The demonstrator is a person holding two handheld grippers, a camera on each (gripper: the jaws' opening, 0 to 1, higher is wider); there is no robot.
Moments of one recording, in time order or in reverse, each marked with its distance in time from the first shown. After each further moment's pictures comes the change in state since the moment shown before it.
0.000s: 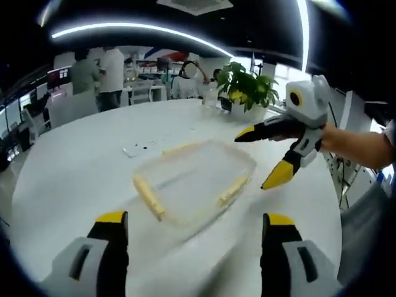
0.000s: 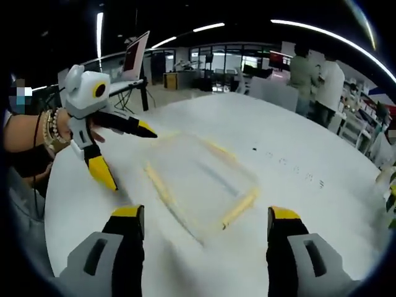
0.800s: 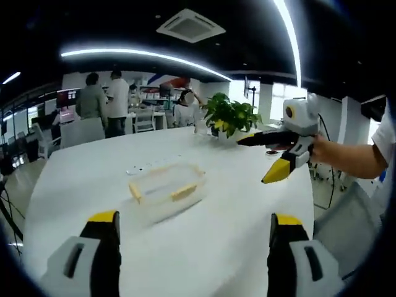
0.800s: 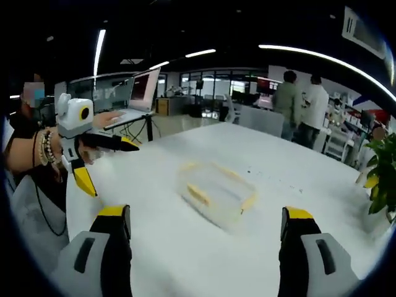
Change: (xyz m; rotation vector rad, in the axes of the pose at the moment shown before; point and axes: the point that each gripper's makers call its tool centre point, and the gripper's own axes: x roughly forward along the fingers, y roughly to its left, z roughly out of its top) left arm -0.118 -0.069 -0.003 0.060 -0.125 0.065; right arm -0.116 0.060 0.020 0.028 -0.199 -0.077
